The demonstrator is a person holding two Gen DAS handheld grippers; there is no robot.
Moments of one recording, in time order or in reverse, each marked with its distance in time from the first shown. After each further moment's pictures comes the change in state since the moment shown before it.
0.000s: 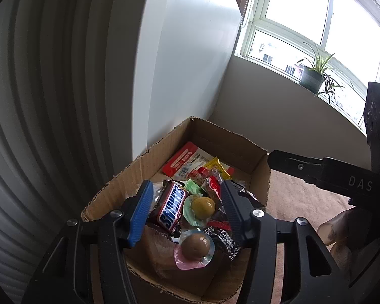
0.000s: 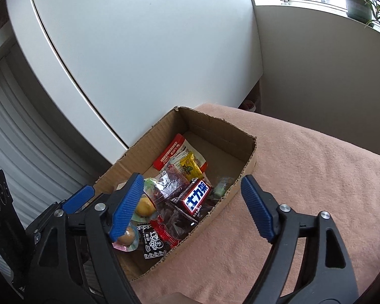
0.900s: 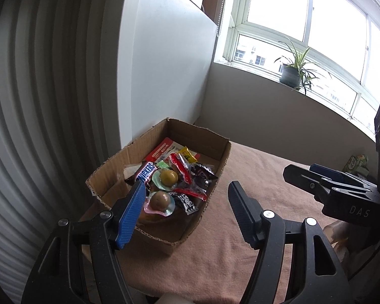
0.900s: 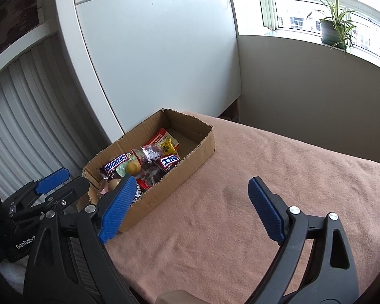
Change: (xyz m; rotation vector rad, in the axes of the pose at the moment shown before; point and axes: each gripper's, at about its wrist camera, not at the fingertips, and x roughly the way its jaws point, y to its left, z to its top) left arm -0.073 -0.056 -0.034 0.069 -0.046 0.002; right arm -0.110 -0.017 -0.070 -0.093 -0.137 -0.090
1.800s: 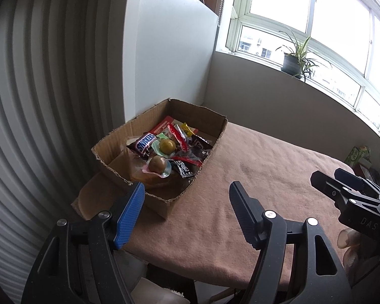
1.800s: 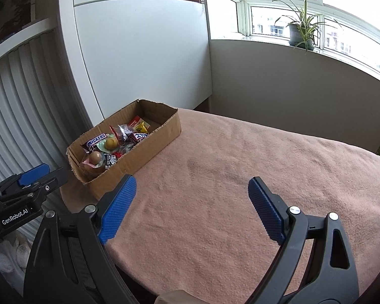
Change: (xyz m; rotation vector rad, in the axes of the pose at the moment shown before) left arm -0.026 -0.014 -0.033 -0.010 0.045 0.044; right arm -0.051 -0.020 -0.050 0.003 -0.031 -0.138
